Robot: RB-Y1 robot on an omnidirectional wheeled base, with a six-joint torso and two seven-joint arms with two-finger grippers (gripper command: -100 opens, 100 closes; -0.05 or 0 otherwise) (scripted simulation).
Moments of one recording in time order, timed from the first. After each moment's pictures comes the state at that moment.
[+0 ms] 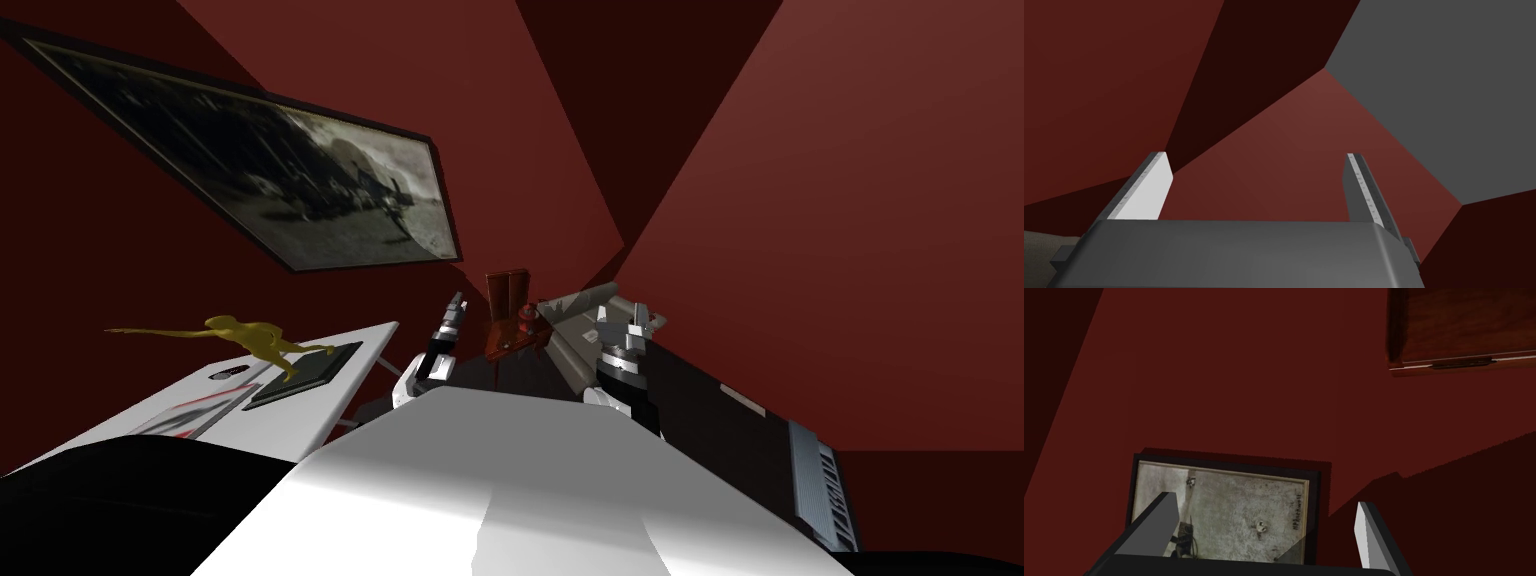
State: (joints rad) left arm 0.26 0.18 0.03 -1.88 -0.05 -0.40 0.06; right arm 0.54 0.04 0.02 -2.25 -0.12 -0.55 -0.17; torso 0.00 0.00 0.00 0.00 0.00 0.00
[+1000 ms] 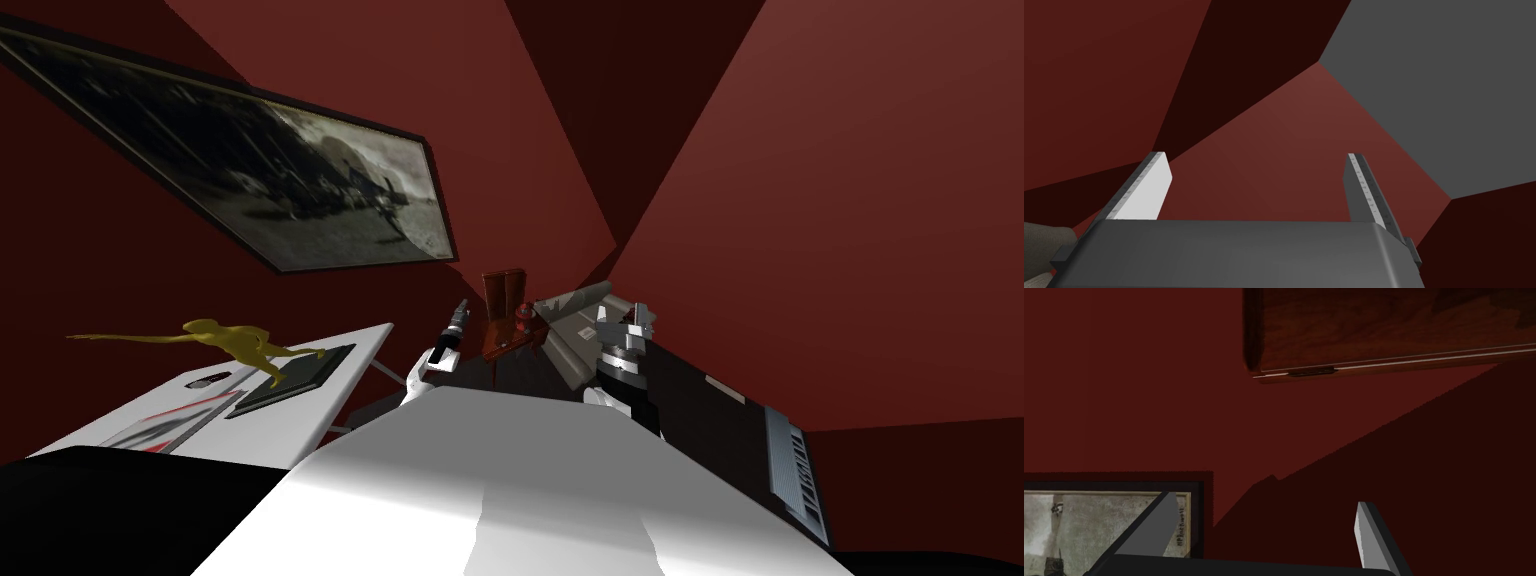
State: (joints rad) left arm 0.14 0.19 0.05 -1.64 -0.03 -0.22 0.06; right arm 0.54 0.04 0.02 -2.25 -0.12 -0.55 -0.17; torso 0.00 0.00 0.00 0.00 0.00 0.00
